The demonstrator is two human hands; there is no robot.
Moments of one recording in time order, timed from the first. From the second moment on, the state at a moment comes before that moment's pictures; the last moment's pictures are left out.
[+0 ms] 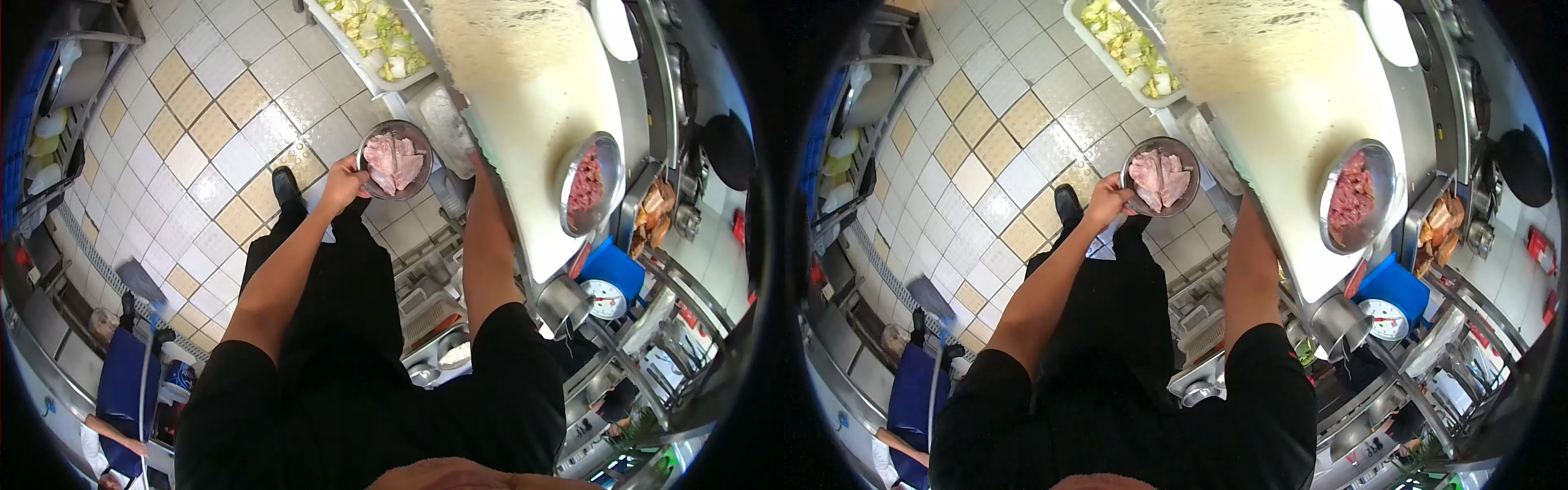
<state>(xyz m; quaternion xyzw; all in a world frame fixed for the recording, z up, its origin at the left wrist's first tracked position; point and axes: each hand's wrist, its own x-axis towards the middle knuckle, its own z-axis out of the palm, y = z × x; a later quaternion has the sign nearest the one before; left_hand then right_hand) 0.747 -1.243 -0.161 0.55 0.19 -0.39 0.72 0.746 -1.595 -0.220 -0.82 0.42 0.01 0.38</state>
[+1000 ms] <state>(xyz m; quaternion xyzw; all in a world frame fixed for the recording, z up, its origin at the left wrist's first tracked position) 0.766 -1.200 -0.125 0.60 0.15 -0.38 0.69 0.735 -1.381 -0.074 -0.85 0.22 0.03 0.49</state>
